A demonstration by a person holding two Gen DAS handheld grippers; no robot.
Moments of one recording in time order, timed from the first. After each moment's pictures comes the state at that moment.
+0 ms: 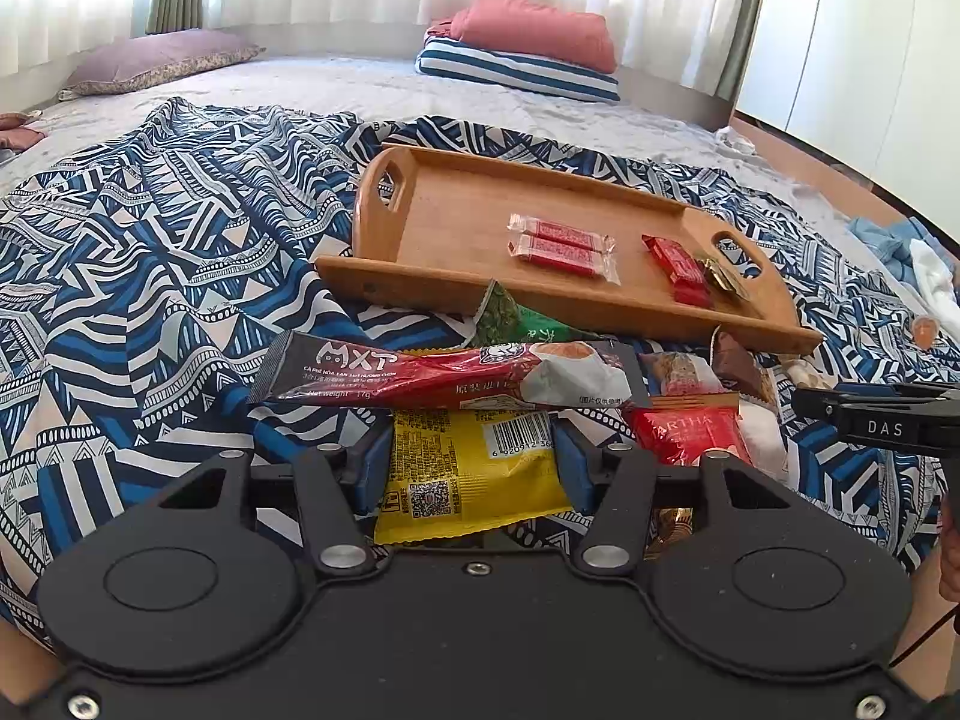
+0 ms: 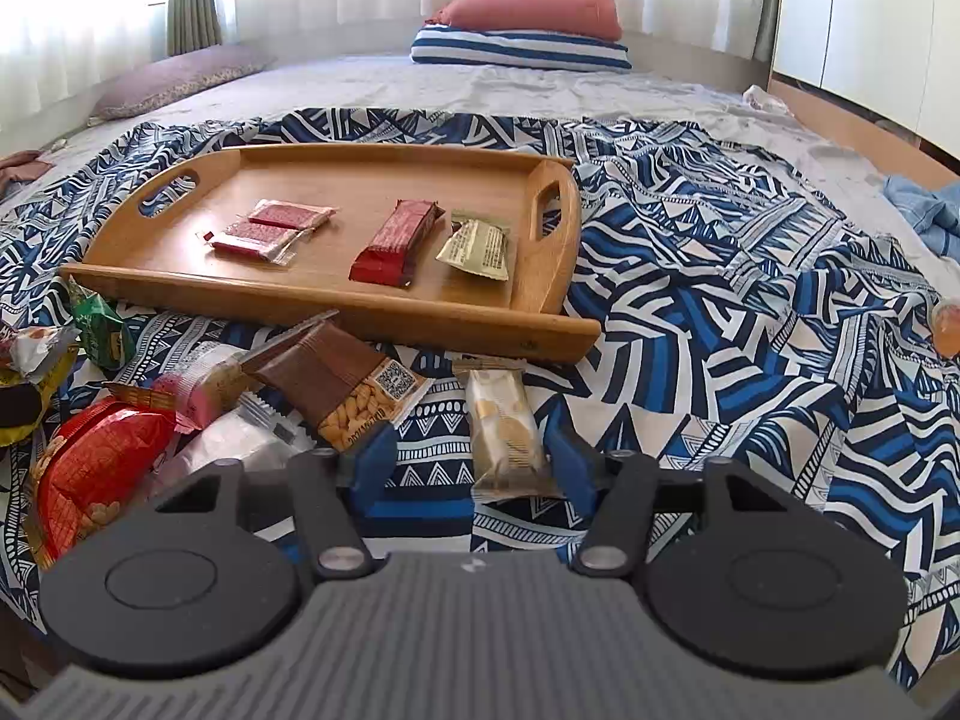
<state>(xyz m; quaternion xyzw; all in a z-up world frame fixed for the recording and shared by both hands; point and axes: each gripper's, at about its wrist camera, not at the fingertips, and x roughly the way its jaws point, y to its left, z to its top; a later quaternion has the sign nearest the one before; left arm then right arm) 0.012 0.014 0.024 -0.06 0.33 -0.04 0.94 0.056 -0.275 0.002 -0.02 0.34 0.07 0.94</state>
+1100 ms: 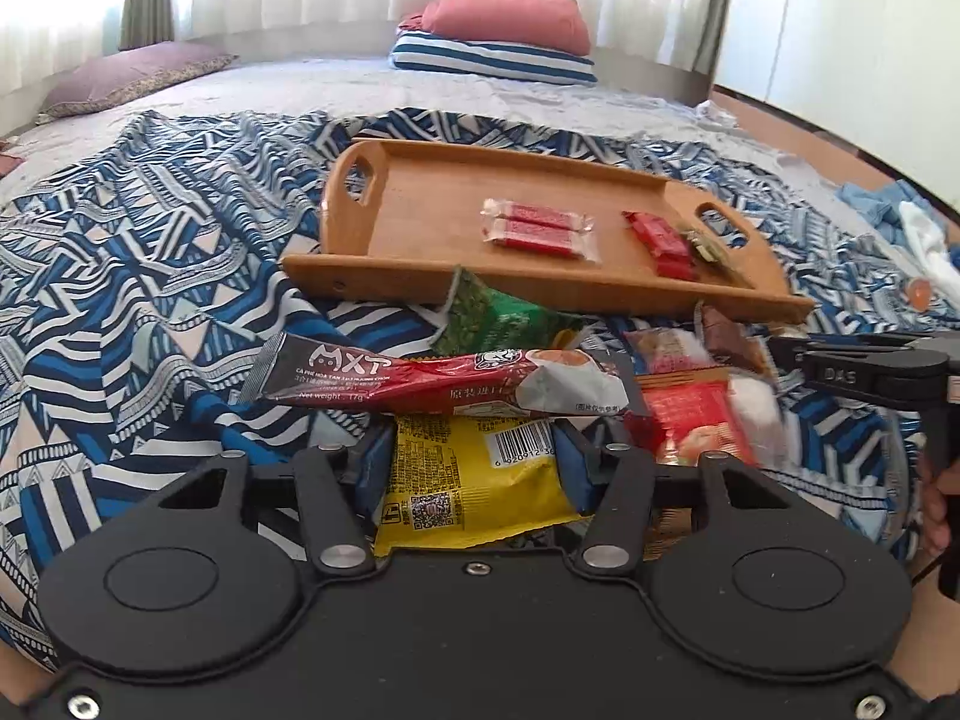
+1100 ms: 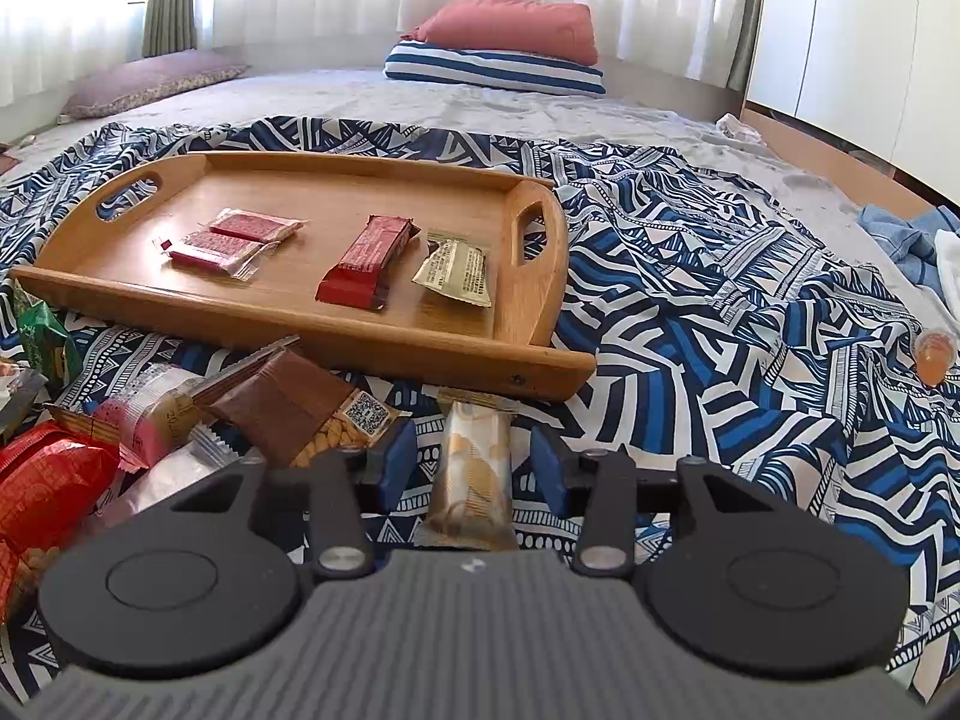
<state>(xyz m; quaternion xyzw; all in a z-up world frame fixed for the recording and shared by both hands) 0.017 0.001 0.021 -0.03 0.34 -0.06 0.94 0.075 -0.263 -0.010 -0.05 0.32 0.04 0.94</state>
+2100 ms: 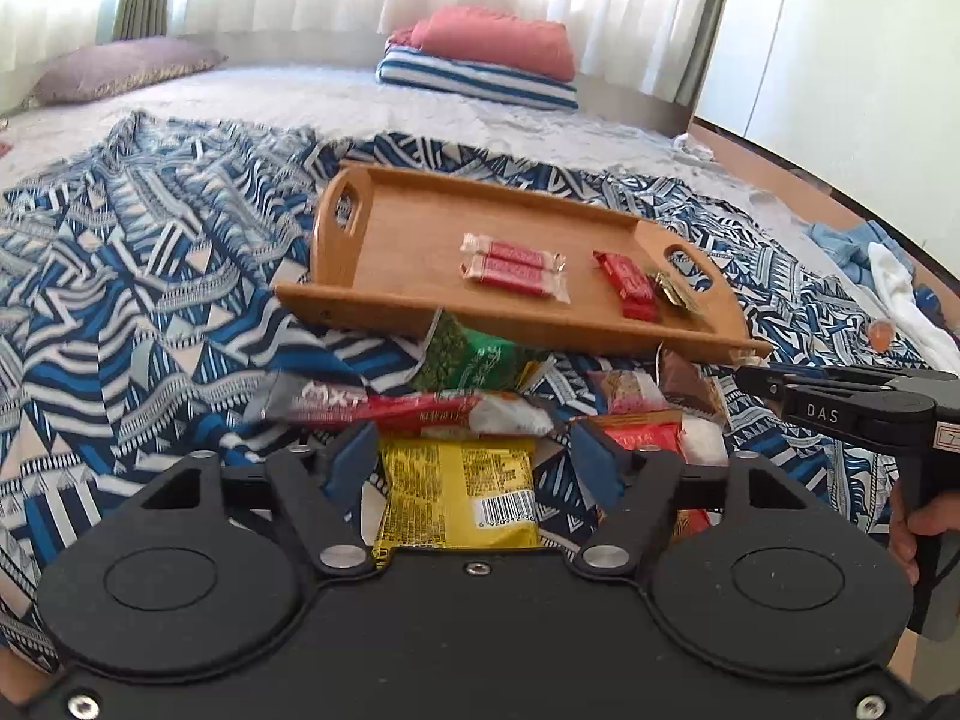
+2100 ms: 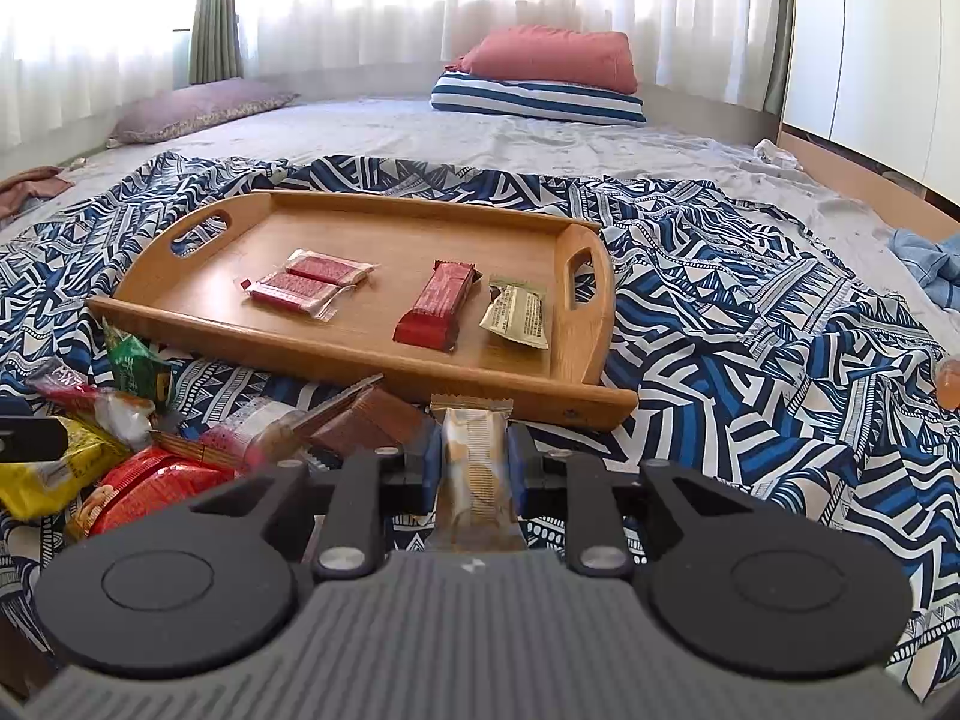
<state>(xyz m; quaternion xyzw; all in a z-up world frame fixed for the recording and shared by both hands) 0.009 0.011 0.040 -0.06 0.32 -0.08 0.94 0.055 -0.255 0.015 -0.03 0.30 0.08 0.95</state>
